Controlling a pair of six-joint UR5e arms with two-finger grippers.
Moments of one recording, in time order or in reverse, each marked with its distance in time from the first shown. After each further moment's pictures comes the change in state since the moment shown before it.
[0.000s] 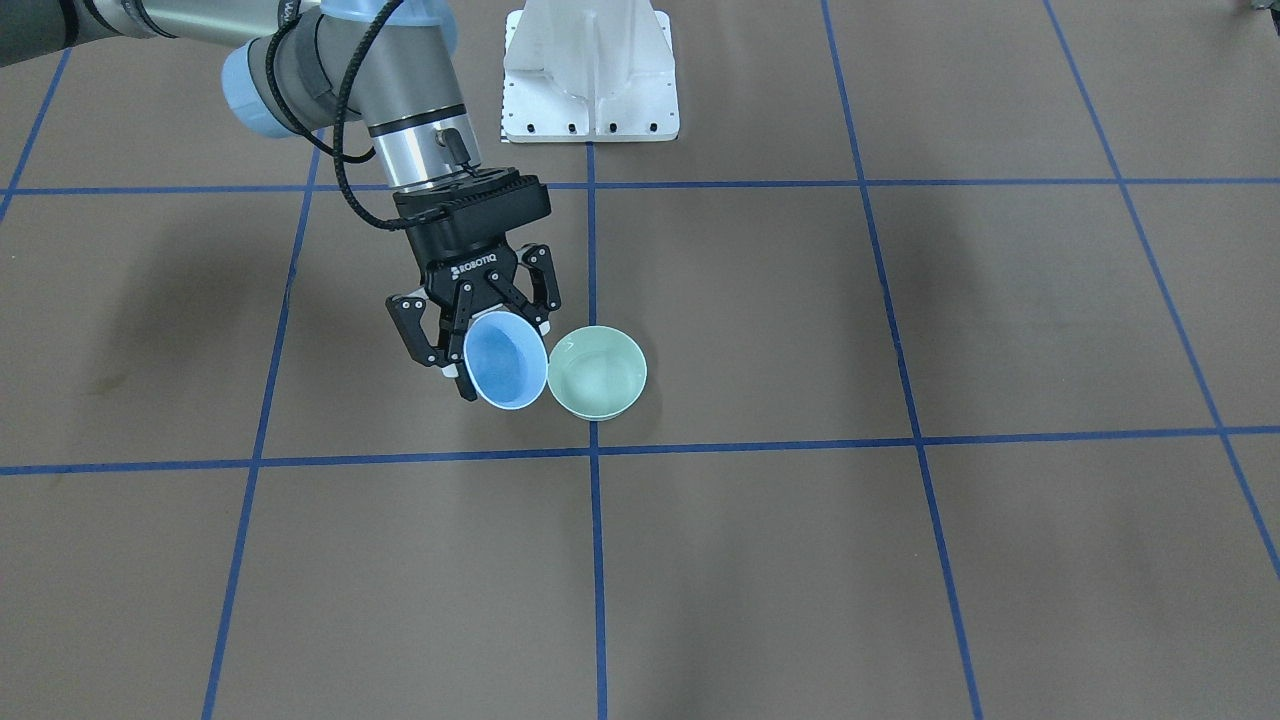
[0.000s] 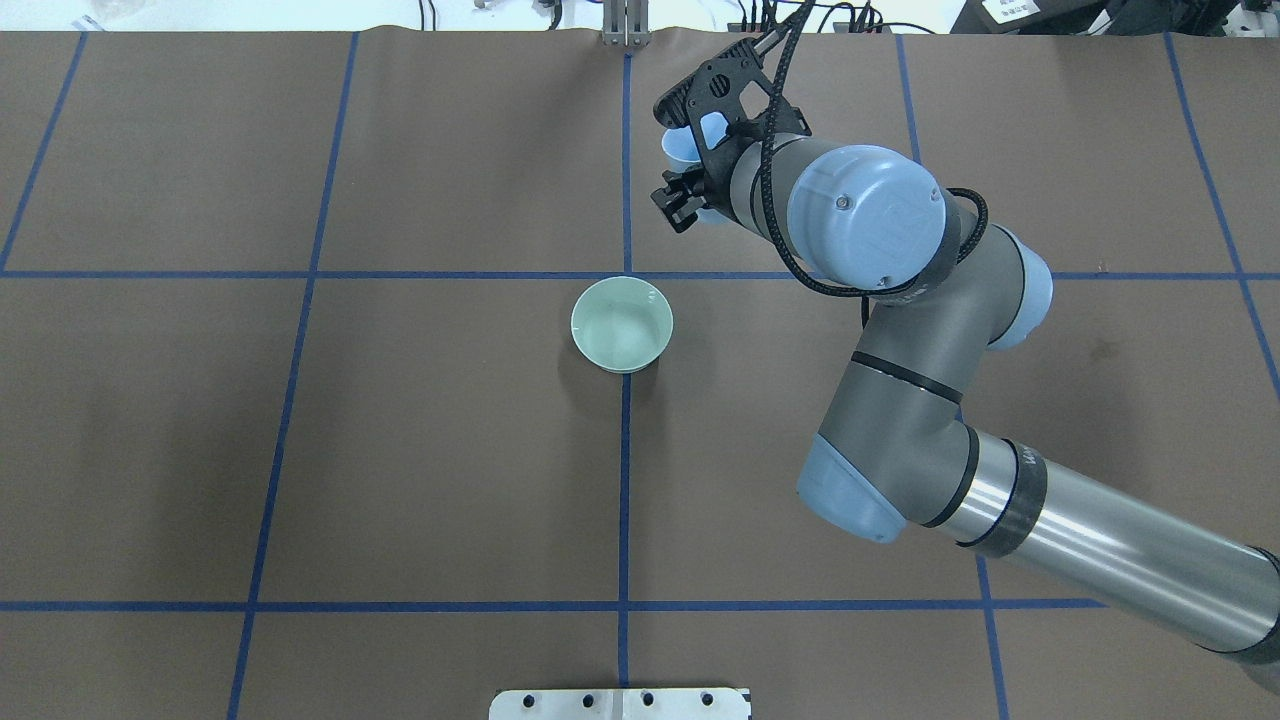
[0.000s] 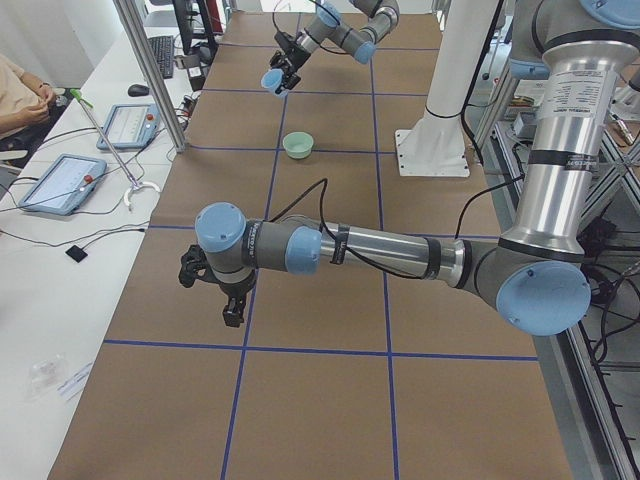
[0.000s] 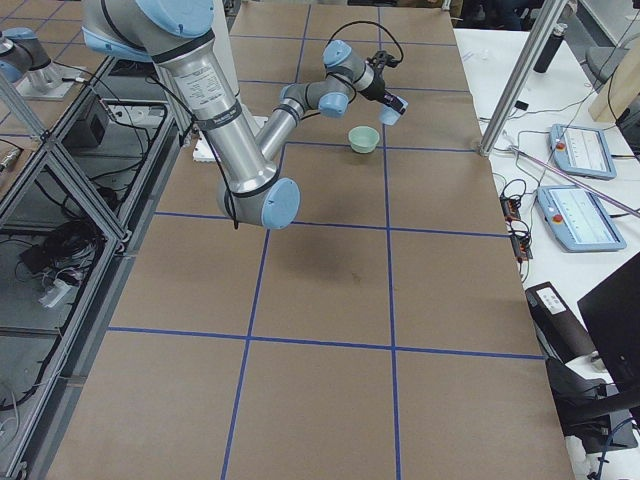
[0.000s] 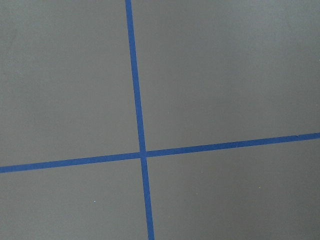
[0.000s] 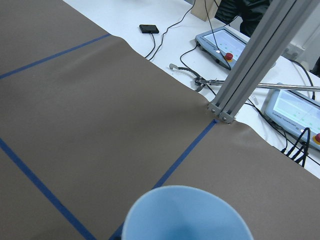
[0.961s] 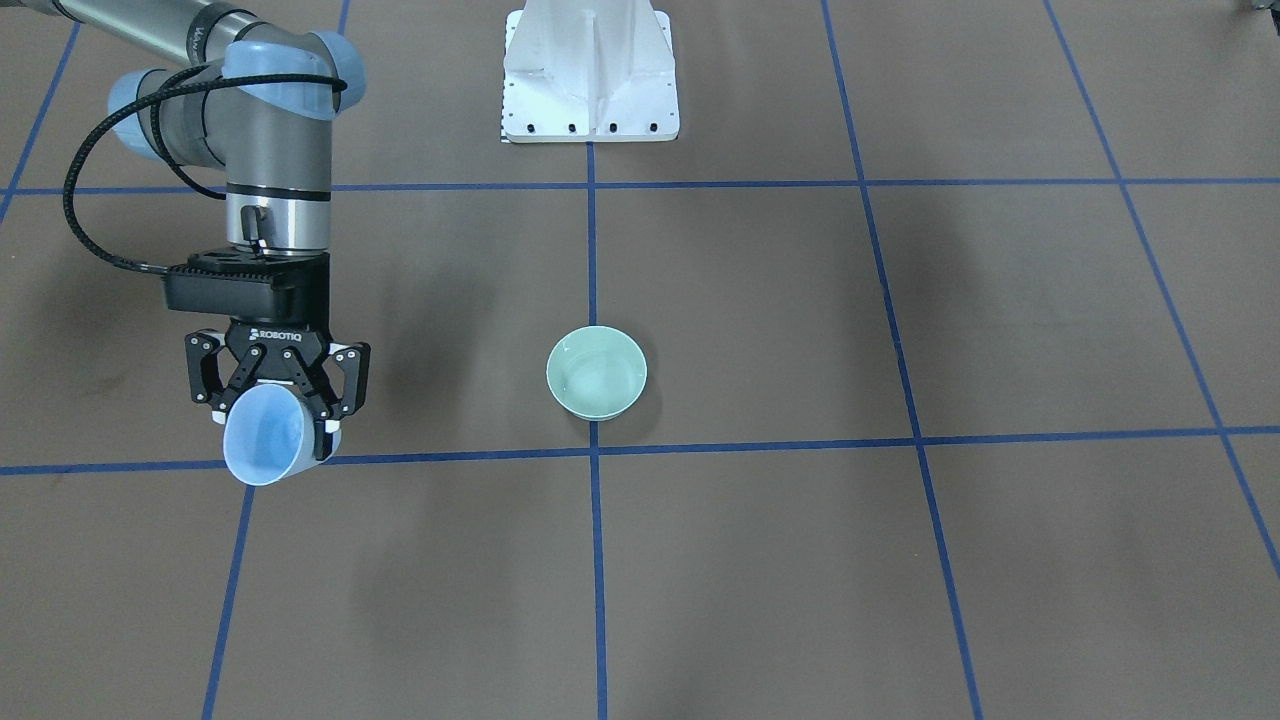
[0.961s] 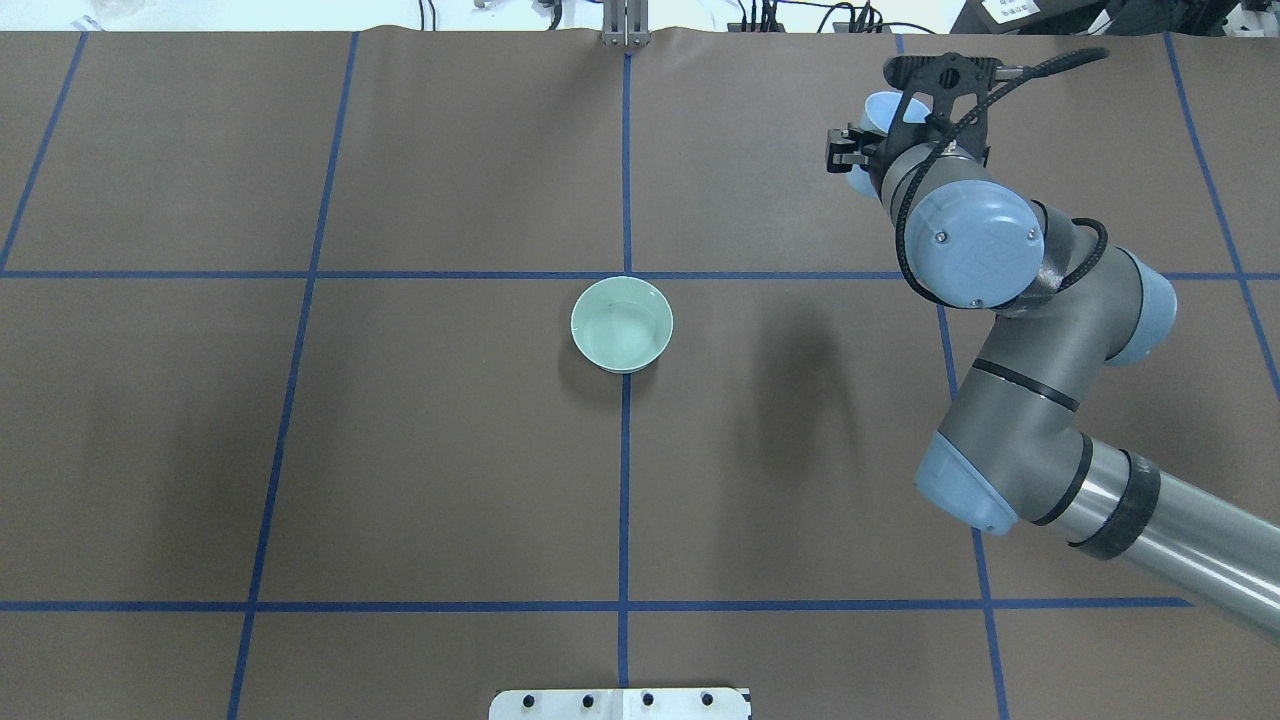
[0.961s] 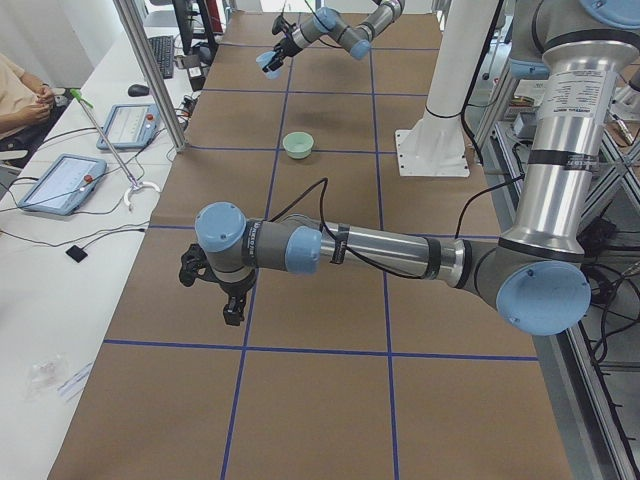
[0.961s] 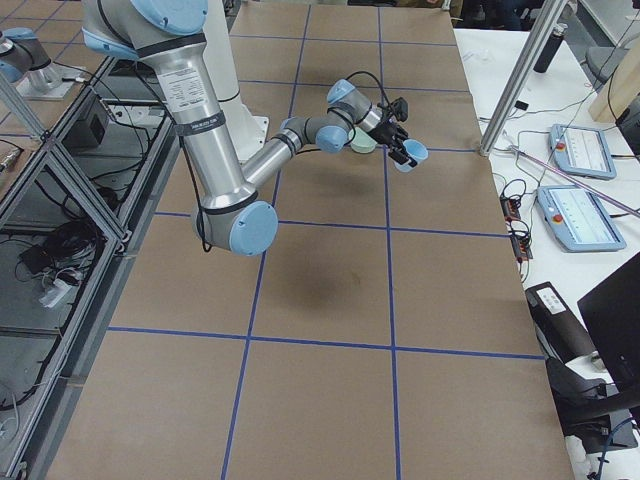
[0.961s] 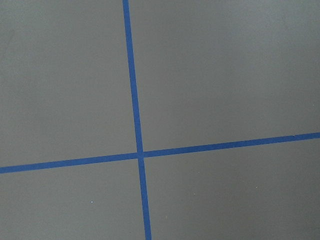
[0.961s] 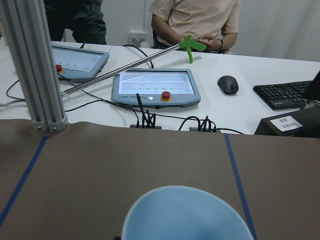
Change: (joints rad) left arm 0.000 0.000 -0.001 -0.001 -0.015 0.000; right arm 0.060 -0.233 0.024 -0.067 -0.249 0.640
